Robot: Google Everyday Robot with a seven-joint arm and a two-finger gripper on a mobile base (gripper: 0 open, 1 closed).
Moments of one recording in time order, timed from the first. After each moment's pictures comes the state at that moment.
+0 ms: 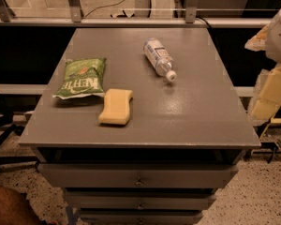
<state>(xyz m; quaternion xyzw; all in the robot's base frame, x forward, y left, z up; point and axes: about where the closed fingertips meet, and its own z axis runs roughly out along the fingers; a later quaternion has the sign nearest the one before) 0.438 -0.216 0.979 -0.60 0.78 -0.04 0.16</state>
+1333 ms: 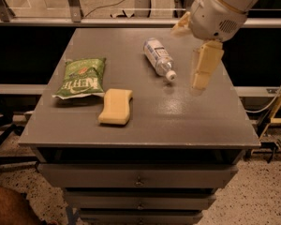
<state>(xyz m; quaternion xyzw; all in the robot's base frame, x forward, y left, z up) 0.518 -0.098 0.969 -0.75 0.63 0.06 0.19</state>
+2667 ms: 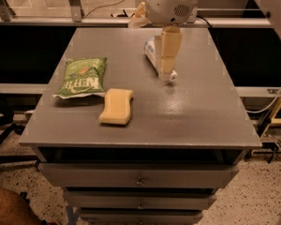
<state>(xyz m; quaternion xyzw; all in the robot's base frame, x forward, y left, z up) 0.553 -0.025 0.975 -0.82 0.53 0.06 0.18</state>
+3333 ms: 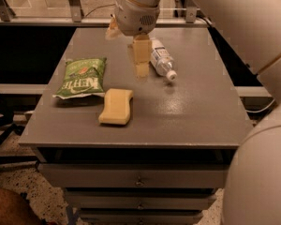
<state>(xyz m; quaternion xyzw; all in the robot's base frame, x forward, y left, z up) 0.576 0.031 0.941 -0.85 0.50 0.06 0.14</state>
